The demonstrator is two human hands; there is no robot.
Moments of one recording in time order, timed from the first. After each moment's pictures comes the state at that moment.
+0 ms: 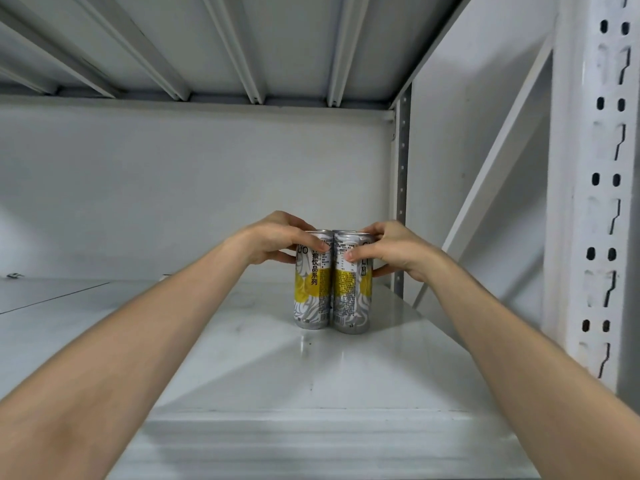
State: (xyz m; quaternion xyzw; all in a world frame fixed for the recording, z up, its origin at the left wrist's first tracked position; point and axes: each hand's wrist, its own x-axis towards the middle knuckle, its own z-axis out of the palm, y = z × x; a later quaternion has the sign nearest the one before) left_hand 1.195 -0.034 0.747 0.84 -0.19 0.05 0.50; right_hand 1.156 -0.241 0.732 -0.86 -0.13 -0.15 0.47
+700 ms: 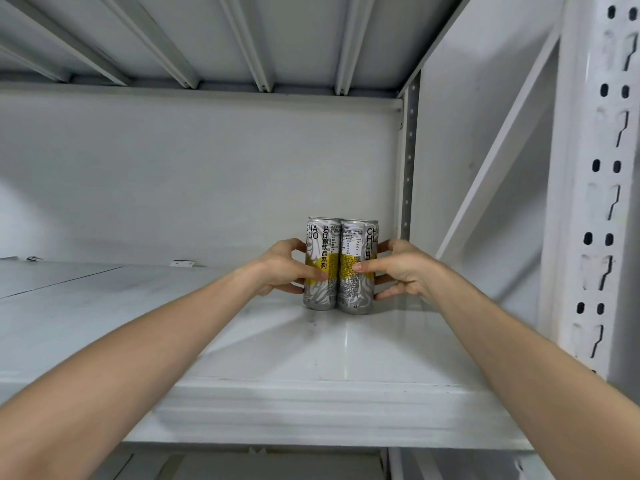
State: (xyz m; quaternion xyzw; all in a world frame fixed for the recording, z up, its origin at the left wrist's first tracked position) left_hand 1.190 -0.034 0.681 0.82 -0.15 0.03 0.55; right_hand 1.154 -0.241 0.694 -0.80 -0.06 -0.08 0.59
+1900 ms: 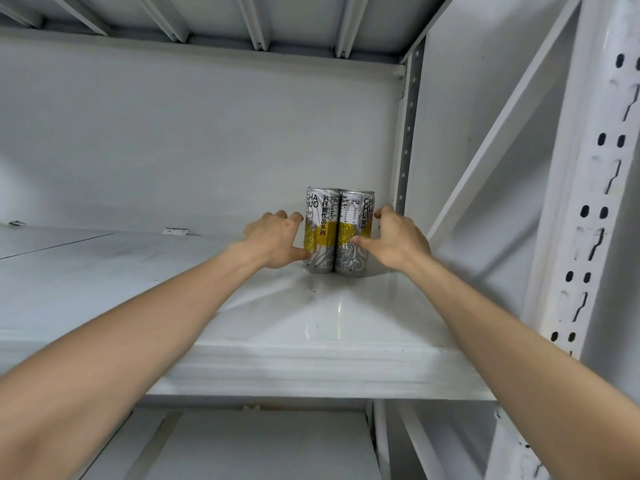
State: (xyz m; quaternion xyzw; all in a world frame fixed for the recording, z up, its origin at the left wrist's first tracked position) left_hand 1.182 -0.023 0.673 0.96 -0.15 0.25 0.02; right_hand 1.150 -0.231 0.676 -0.93 -0.02 -0.31 0.19
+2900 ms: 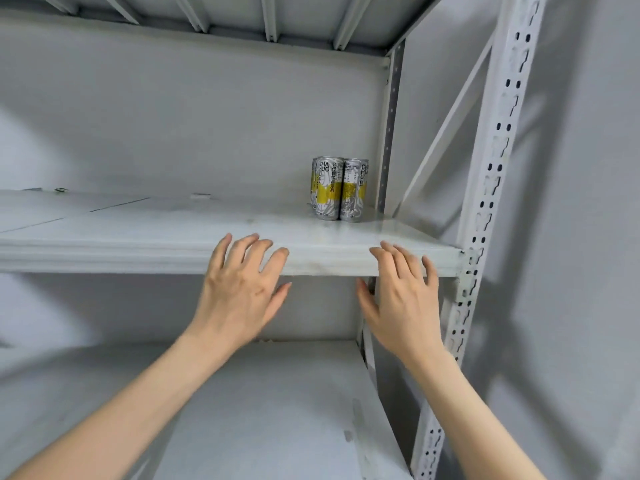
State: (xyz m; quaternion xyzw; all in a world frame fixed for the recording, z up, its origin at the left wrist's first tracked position) left_hand 0.930 0.074 0.548 0.82 -0.21 0.53 -0.03; right_hand 0.898 -0.156 0.542 -0.86 -0.03 -0.51 0.02
